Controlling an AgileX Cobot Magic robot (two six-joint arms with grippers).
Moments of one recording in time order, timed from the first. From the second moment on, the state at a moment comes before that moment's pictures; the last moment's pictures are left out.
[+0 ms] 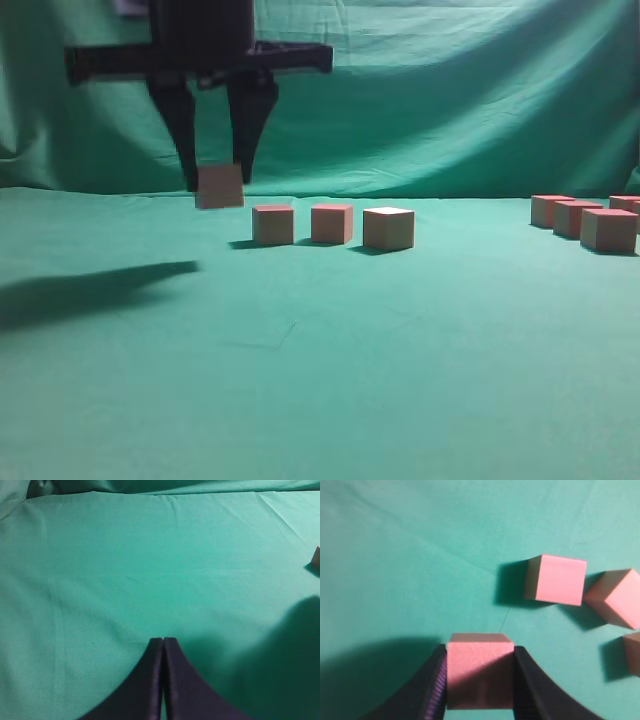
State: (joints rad) left arm -0.01 -0.01 0.02 0.02 0.35 0.01; right arm 0.90 2.24 -1.97 -0.28 1.15 0.54
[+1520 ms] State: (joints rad) left arm -0.01 -0.01 0.02 0.02 0.35 0.01; right arm 0.89 2.33 -1.98 -0.37 1.11 0.90
